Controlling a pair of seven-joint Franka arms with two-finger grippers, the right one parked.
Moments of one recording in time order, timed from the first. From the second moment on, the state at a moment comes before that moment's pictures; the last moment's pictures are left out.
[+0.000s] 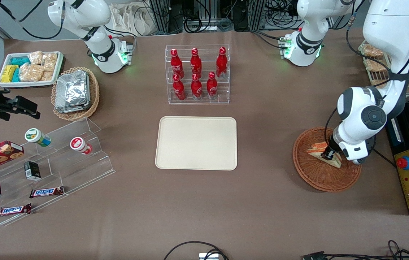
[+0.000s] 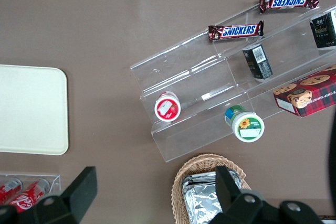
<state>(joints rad) 0.11 0.32 -0.15 -2.15 0.15 2.46 -1.14</state>
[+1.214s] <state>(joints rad) 0.10 0.17 -0.41 -1.52 0.12 1.60 -0.80</state>
